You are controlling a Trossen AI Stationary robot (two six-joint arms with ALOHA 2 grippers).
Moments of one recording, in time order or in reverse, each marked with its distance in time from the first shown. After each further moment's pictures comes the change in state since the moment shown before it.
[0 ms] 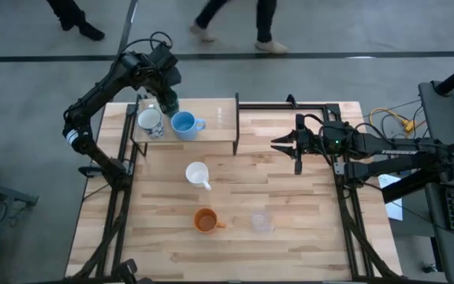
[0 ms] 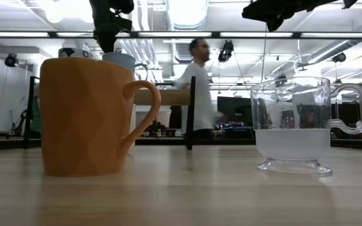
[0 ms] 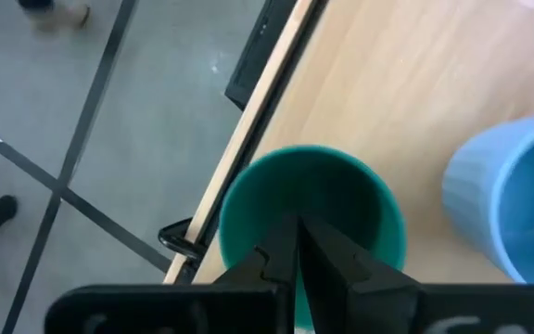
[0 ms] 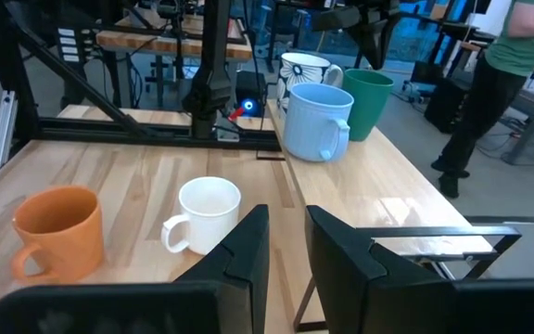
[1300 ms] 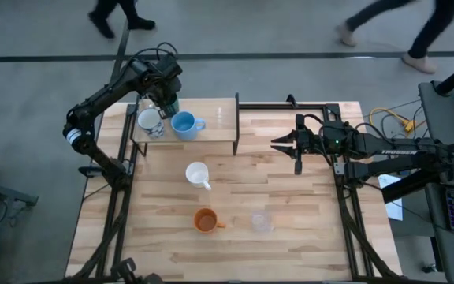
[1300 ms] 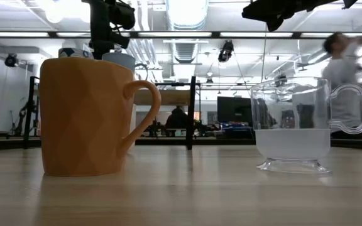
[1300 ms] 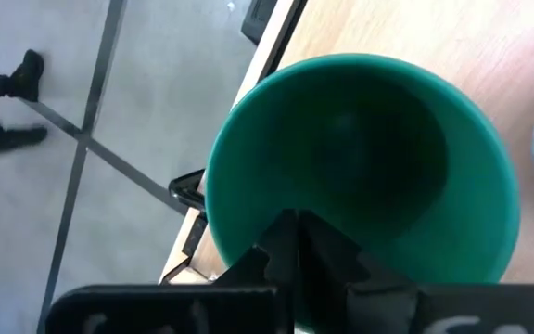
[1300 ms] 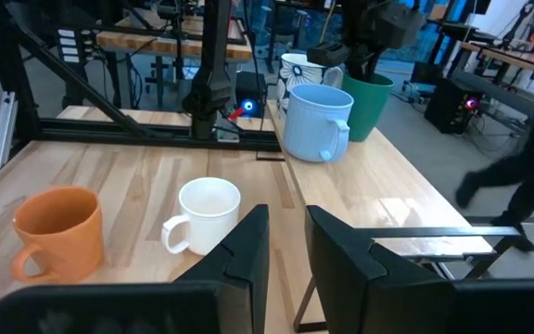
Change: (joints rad) left arm 0.007 0.000 -0.150 0.011 -0.126 -0.002; right arm 0.000 0.000 0.000 0.002 0.000 0.001
